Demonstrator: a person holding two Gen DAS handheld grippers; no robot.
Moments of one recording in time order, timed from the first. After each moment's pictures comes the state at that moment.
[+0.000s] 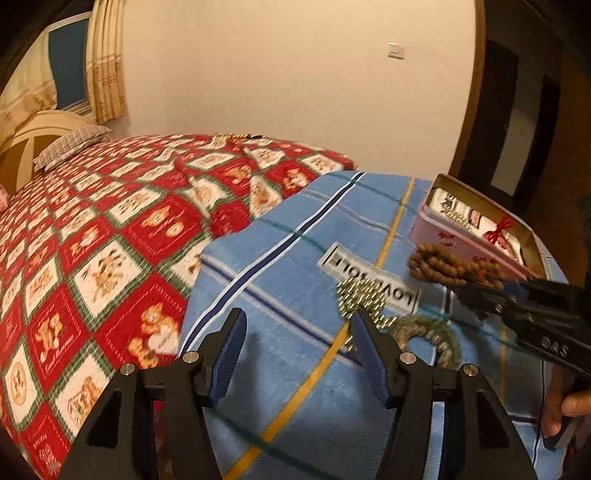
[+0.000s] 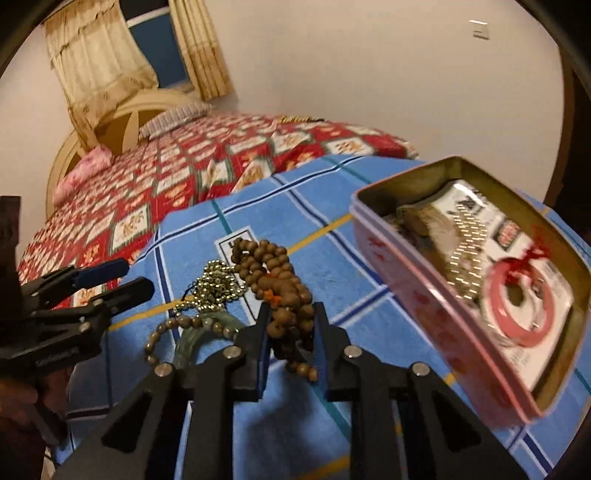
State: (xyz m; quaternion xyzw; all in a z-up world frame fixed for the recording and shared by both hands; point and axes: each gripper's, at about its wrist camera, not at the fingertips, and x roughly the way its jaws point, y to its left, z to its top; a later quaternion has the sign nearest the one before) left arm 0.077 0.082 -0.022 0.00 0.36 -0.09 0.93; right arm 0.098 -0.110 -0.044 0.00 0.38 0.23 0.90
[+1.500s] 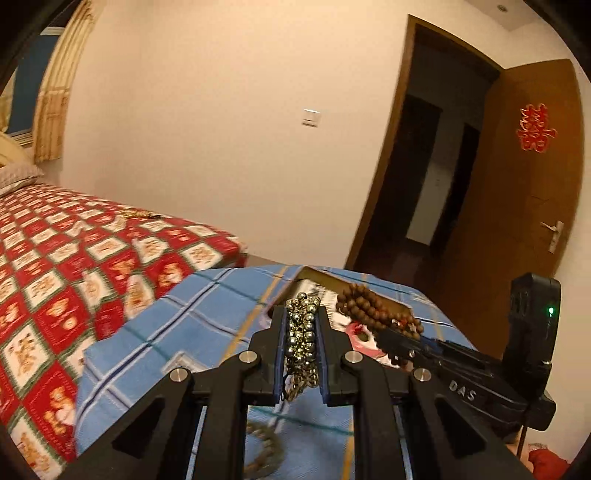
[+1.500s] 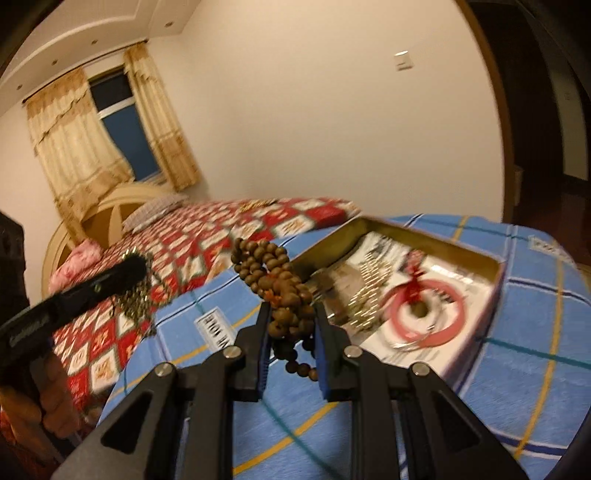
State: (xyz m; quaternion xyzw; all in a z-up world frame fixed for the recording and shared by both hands) left arm 0.067 0.000 0.046 -0.06 0.24 -0.25 0.94; right arm 0.065 -0.189 -0.004 0.12 0.26 0.16 0.95
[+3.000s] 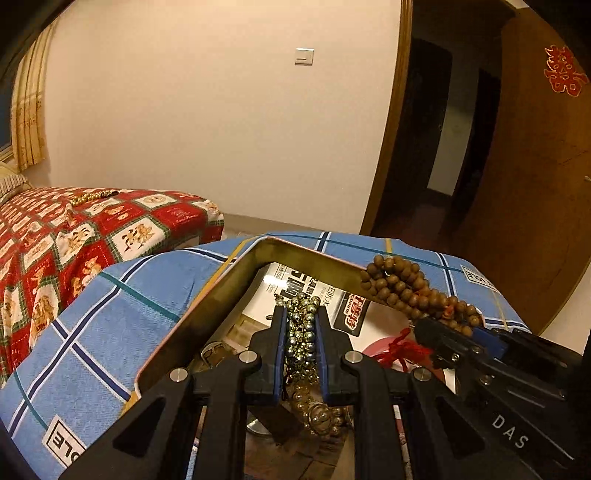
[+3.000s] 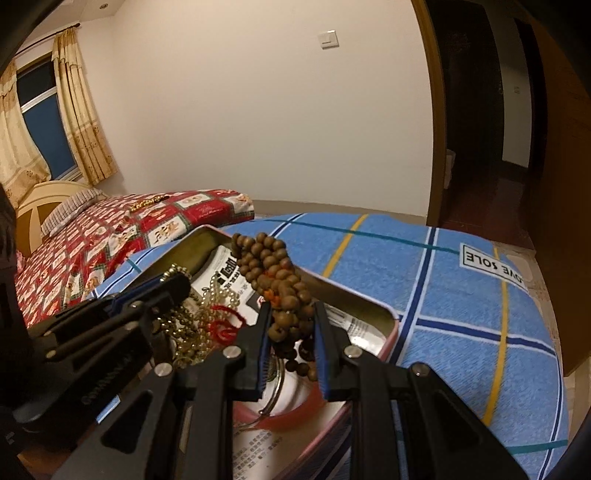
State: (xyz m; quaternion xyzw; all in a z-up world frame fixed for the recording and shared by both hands) left arm 0.184 -0.130 -0.022 0.01 0.31 -0.21 0.93; right arm 0.148 -0.265 -0.028 0.09 0.32 0.02 0.94
